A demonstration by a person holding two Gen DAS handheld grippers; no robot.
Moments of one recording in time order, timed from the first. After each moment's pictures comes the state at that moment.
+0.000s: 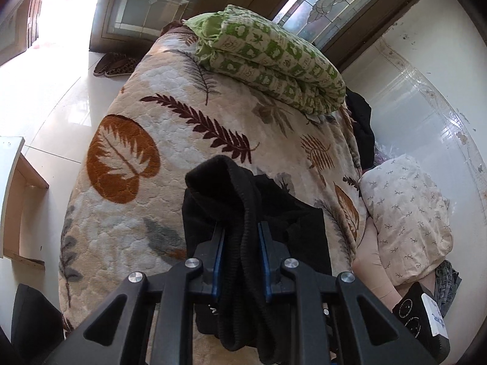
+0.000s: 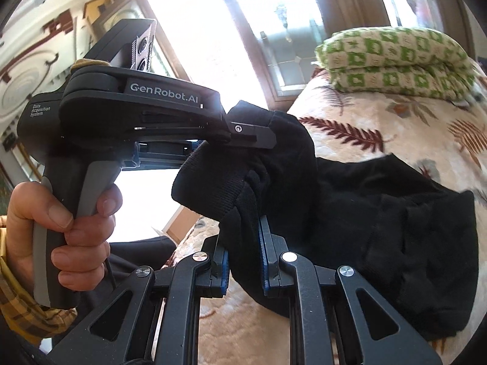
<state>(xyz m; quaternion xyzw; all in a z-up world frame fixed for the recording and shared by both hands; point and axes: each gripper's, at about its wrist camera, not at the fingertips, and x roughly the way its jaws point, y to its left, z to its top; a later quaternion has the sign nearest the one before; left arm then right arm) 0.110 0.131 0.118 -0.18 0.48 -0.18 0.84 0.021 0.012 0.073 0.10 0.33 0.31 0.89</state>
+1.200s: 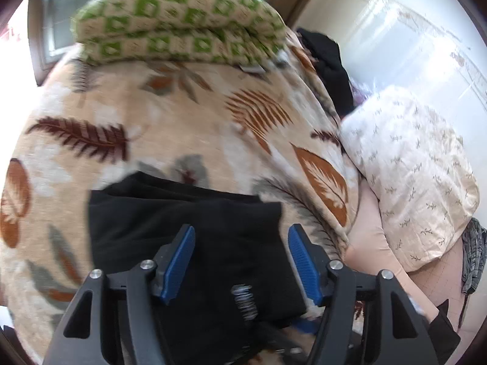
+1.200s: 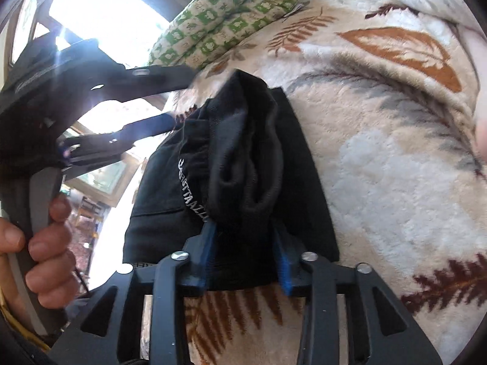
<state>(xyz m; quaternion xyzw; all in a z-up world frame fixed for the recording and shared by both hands) 0.143 -0.049 0.100 -0.07 0.50 -0.23 0.83 0.015 -0.168 0.003 0.31 0.40 0.11 0.86</state>
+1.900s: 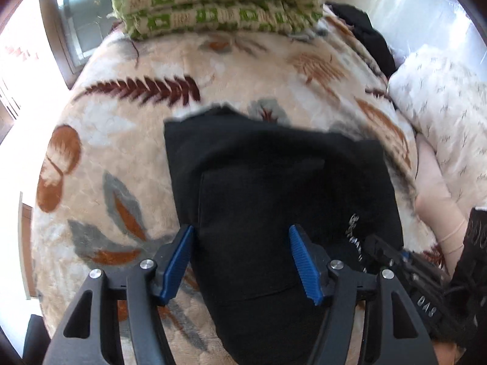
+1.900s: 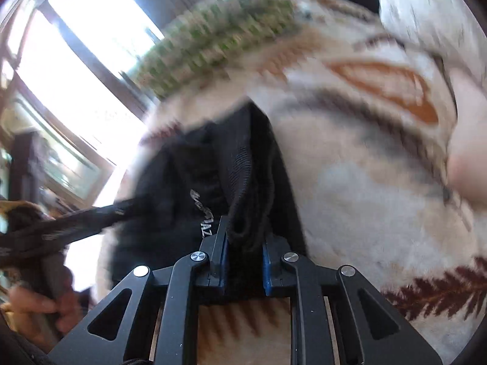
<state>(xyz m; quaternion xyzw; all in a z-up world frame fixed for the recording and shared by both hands) 0.115 -0.005 0.039 0.03 0.52 -0.16 0.84 0.016 -0.174 -0.007 0.28 0.40 0.06 0.87</state>
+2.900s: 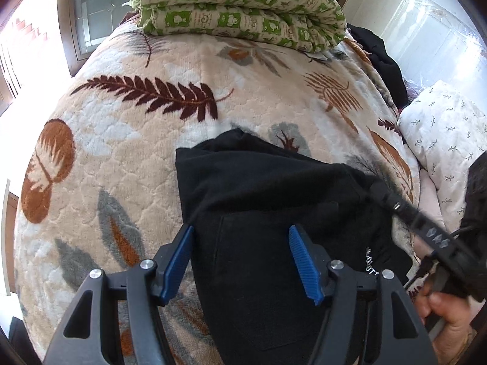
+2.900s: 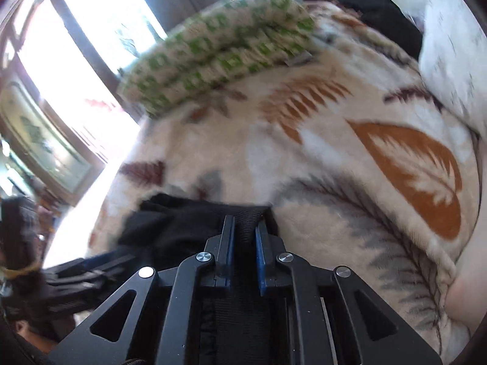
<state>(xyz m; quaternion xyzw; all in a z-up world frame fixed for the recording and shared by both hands) 0.146 0.010 0.031 -0.04 0.51 -0.16 0.85 0.106 -0.191 0.018 0.22 0.39 0.04 0.89</state>
